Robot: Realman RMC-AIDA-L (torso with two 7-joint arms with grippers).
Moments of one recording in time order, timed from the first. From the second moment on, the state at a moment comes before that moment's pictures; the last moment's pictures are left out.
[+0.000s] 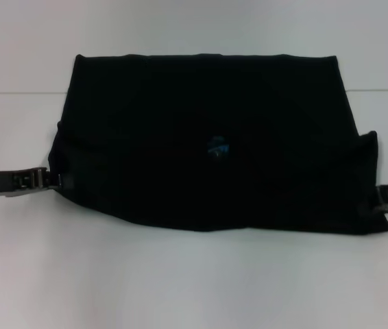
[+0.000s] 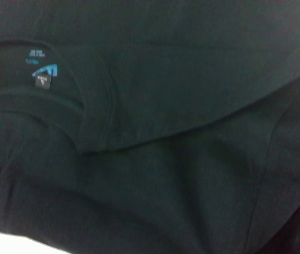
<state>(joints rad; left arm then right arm) -0.59 -1.89 0.64 0.51 2.15 1.32 -2.12 0.80 1.97 -0.70 -0.67 -2.72 -1.37 2.53</state>
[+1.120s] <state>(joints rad) -0.47 -1.88 0.62 0.52 2.37 1.91 -2.06 0.67 1.95 -0.72 -0.66 -2.76 -1.80 2.29</state>
